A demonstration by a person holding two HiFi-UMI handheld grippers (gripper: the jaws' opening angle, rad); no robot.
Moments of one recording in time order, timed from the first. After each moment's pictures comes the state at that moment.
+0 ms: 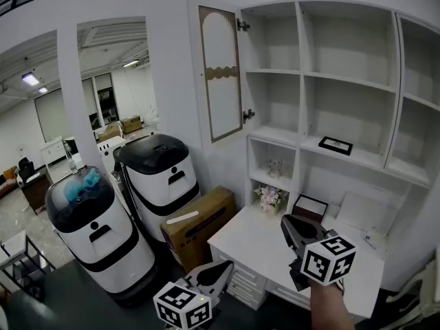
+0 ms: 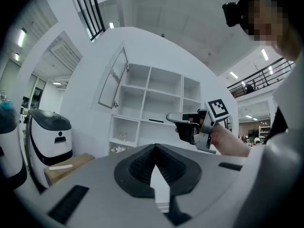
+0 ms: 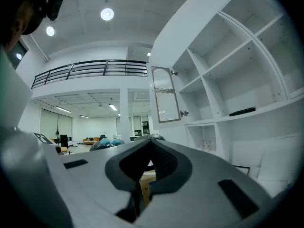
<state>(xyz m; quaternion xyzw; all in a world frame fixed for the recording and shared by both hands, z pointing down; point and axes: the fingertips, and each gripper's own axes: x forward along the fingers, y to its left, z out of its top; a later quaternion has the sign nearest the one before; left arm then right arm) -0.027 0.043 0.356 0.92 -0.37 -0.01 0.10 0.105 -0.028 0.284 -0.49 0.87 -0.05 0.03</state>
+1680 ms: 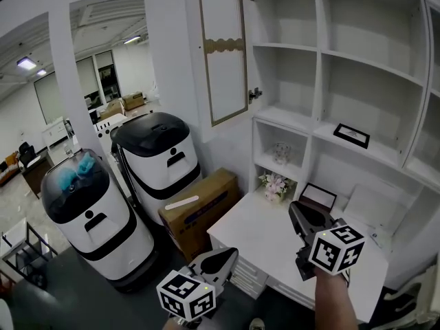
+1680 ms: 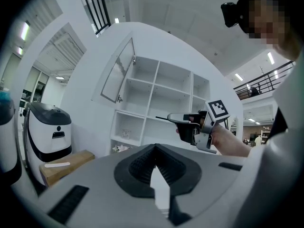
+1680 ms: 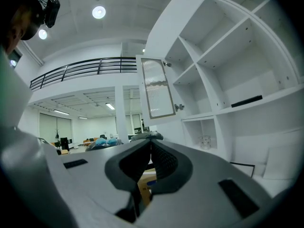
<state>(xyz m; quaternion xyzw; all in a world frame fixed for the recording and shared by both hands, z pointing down) -0.014 -0.038 0.372 0.92 -0.38 0.00 0.12 0.123 -0.115 0.304 -0.49 0.87 -0.08 0.03</state>
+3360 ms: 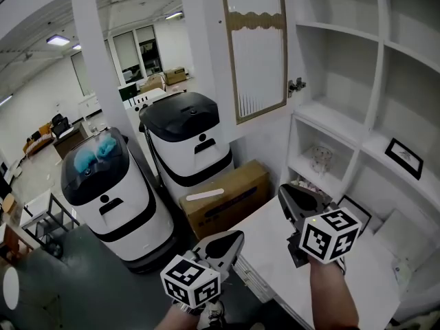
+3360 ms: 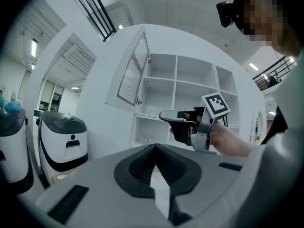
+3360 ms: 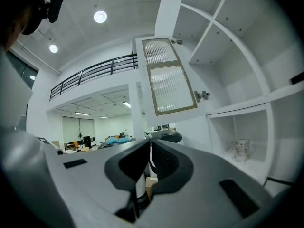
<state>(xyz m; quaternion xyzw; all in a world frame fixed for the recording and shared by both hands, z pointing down) -0.031 -0.178 0.376 0.87 -0.48 0.00 0.11 0.047 -0.275 0.312 -0.36 0.93 -0.09 0.02</state>
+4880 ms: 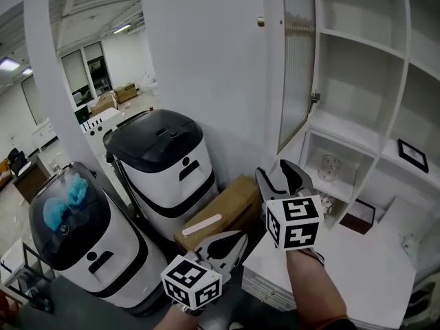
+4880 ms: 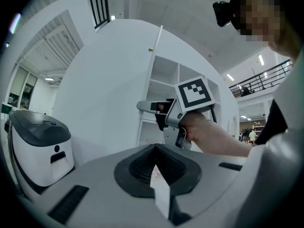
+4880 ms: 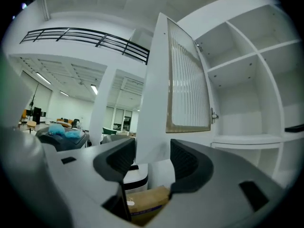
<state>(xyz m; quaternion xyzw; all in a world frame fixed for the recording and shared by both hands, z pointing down) -0.174 -0.296 0.367 0.94 -0.34 0.00 0.09 -0.110 -0.412 0.279 -0.59 0.81 0.05 -0.03</state>
